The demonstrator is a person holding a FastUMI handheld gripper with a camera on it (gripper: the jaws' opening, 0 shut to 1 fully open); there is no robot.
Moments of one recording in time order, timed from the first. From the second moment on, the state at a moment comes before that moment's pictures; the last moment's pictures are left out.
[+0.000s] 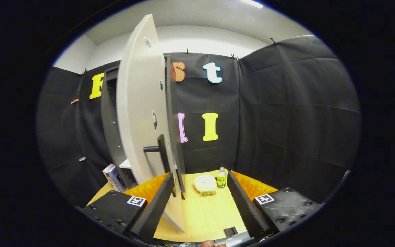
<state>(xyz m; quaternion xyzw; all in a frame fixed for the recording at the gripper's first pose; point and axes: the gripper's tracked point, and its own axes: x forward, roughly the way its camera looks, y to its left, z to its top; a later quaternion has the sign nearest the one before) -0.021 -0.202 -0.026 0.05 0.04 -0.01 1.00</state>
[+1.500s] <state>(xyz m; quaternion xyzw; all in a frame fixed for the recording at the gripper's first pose) 0.007 0.027 -0.023 0.05 0.04 0.06 1.00</state>
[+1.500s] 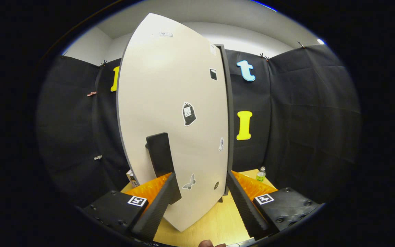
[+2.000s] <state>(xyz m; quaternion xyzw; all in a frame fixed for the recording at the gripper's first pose) 0.045 0.070 -0.036 0.05 0.05 0.08 0.99</state>
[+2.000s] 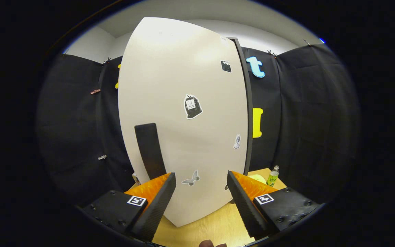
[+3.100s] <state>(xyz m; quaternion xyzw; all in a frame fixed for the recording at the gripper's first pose) 0.110 0.081 -0.039 0.02 0.04 0.07 1.00</state>
